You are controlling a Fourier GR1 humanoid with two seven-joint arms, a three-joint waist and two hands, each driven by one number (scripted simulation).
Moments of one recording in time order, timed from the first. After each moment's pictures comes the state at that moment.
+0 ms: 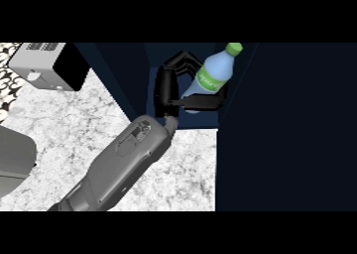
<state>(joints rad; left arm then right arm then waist) -0.84 0.01 -0.48 -0.98 0.47 0.75 -0.30 0.92 -0.17 -0.28 -2.38 -0.34 0.62 -0.33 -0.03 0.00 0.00</state>
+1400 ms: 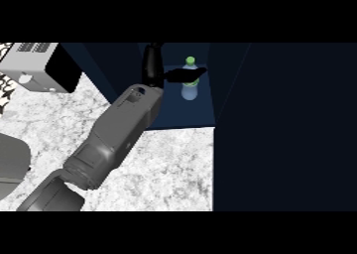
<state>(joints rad) -1.16 0.01 -0.31 -0.29 0.48 0.64 -0.52 0.87 -0.19 -0.30 -2.36 -0.40 0.65 -0.31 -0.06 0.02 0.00</state>
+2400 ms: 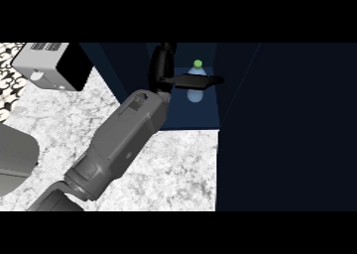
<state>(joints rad) -1.05 0.00 -0.33 -0.55 0.60 0.44 -0.55 0.86 -0.16 -0.26 -2.37 -0.41 0.65 -0.26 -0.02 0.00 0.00</state>
